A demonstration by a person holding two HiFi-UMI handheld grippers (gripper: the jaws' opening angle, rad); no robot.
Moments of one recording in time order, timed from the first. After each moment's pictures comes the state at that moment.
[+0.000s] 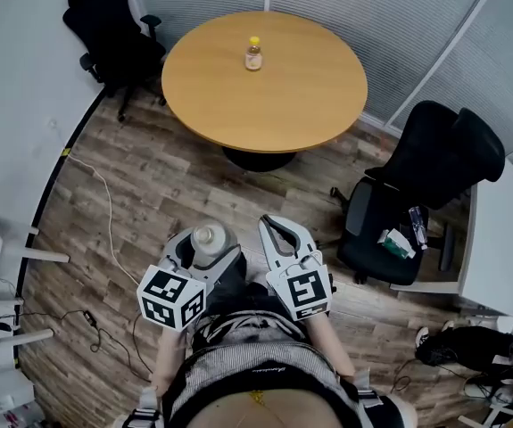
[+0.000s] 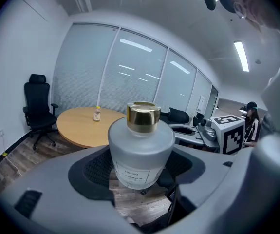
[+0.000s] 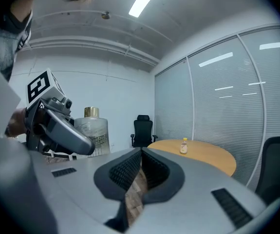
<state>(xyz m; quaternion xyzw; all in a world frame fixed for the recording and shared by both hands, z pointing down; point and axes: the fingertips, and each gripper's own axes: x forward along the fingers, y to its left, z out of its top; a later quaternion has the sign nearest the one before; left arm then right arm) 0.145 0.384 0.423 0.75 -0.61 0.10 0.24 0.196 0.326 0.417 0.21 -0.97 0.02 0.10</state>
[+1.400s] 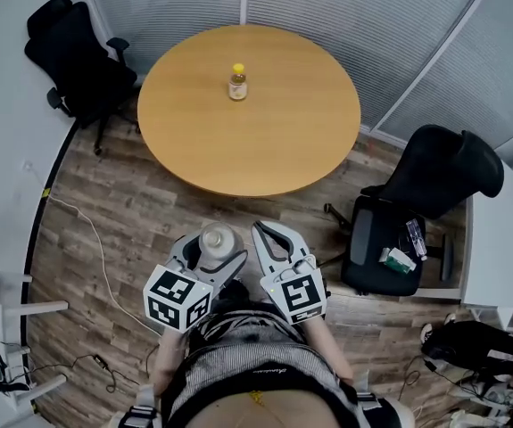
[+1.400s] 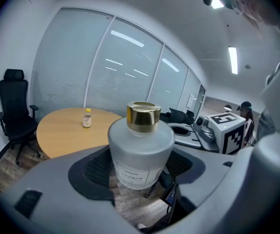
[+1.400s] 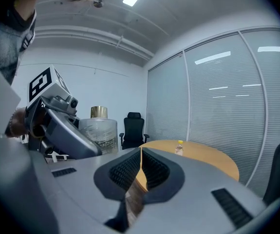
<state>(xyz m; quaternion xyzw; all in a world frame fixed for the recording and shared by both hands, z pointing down) 0.049 0.236 0.429 0.80 -0.53 0.12 0.24 0.081 0.197 0.422 0.25 -0.96 0.00 0.12</state>
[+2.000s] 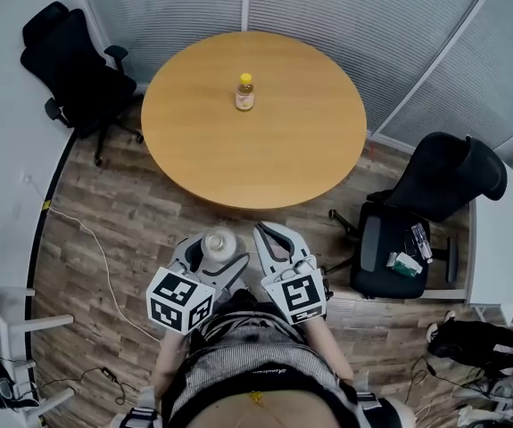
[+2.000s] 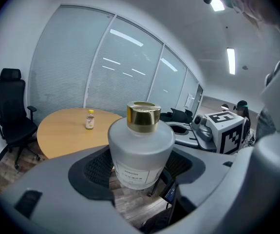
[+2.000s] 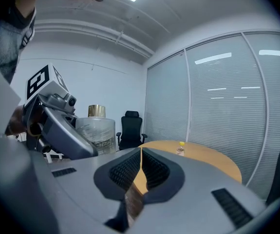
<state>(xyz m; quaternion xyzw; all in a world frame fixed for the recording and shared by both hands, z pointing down) -0.001 0.218 0.433 0.81 -0.52 0.12 0.24 0.030 0.176 0.424 0.28 -0.95 0.01 0.12</state>
